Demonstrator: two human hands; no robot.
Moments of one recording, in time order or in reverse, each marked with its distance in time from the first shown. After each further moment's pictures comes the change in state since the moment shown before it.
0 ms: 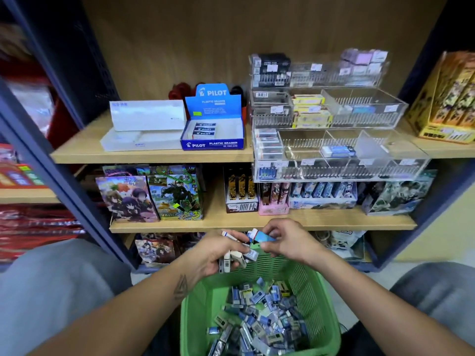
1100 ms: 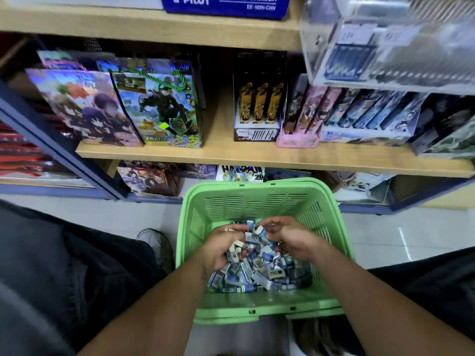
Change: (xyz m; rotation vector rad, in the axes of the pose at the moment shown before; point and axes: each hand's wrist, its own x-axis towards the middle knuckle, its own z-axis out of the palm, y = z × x) left_hand 0.090 -0.177 -0.017 -0.299 0.081 -0.337; right_hand 0.070 0.163 0.114 0.577 -0.232 0.511
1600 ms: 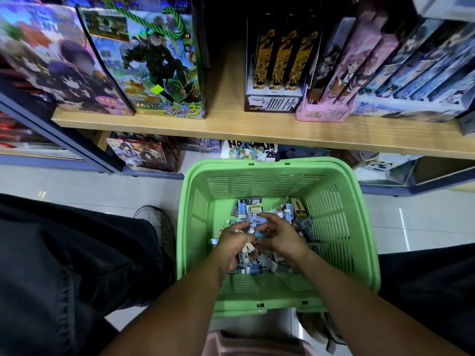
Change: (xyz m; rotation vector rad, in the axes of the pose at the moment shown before) left_hand 0.034 -0.046 0.003 -0.018 0.125 -0.157; right_hand 0.040 0.065 0.036 0.070 0.045 -0.071
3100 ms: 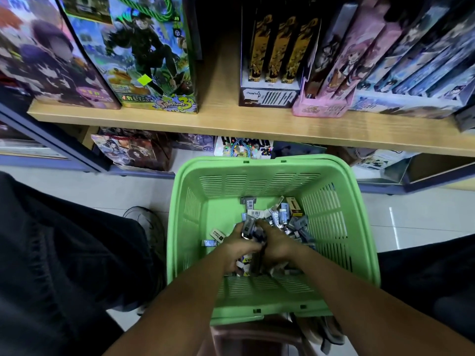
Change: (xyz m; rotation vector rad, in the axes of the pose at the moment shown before) left_hand 0.024 -0.012 0.004 0.468 -0.122 -0.085; right_hand 0.019 0.003 -0.010 -0.882 -0.121 0.216
